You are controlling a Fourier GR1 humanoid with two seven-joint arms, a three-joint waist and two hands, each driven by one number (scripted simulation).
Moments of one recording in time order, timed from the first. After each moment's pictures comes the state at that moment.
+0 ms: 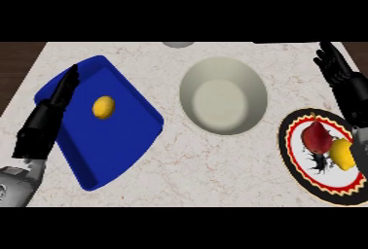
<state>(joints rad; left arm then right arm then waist) -0.23 0.58 -0.27 -1.63 0.09 0.28 0.11 -0.38 -0.54 0.06 -1.37 -0.22 -0.01 -0.03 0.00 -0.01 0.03</state>
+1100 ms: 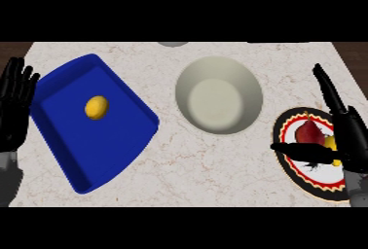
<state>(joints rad) -0.20 0.50 0.03 -1.51 0.34 0.21 -0.06 -0.16 -0.55 0.21 -1.75 0.25 -0.30 0.08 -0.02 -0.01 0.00</state>
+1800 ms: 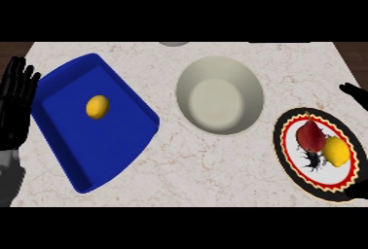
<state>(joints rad) -0.21 0.48 0.04 -1.48 0.33 0.20 -0.07 -0.11 -0.97 0.11 -2.02 0.07 0.24 0.63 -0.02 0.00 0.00</state>
